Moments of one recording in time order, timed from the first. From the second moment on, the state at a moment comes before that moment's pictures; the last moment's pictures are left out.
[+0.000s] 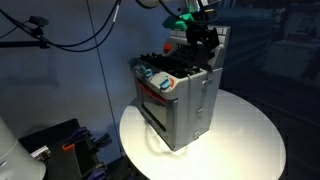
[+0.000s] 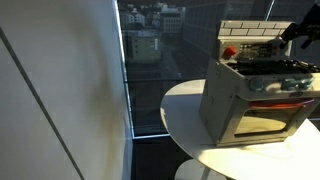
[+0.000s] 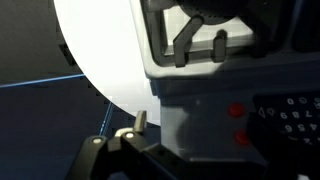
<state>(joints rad) -0.09 0.14 -0.10 -1.96 -0.07 2.46 0.15</state>
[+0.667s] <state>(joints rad) -0.09 0.14 -0.10 -1.96 -0.05 2.49 0.15</state>
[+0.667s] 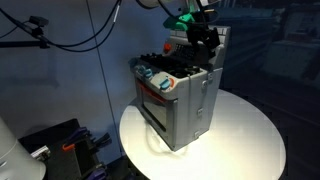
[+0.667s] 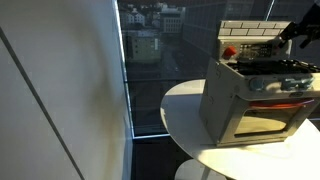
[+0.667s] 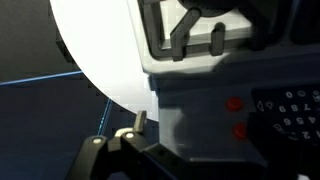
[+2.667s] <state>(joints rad) -0.09 0.18 -0.10 -1.93 -0.02 2.49 0.12</state>
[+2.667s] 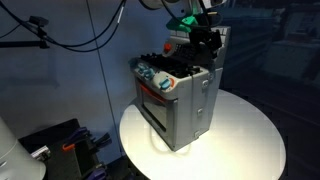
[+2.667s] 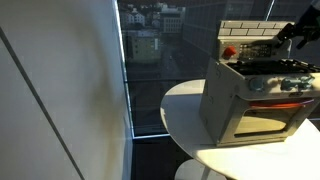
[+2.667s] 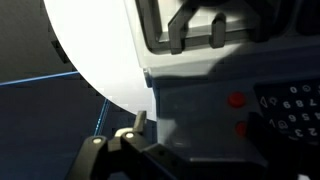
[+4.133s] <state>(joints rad) -0.10 0.03 -0.10 -1.94 0.02 2.10 0.00</state>
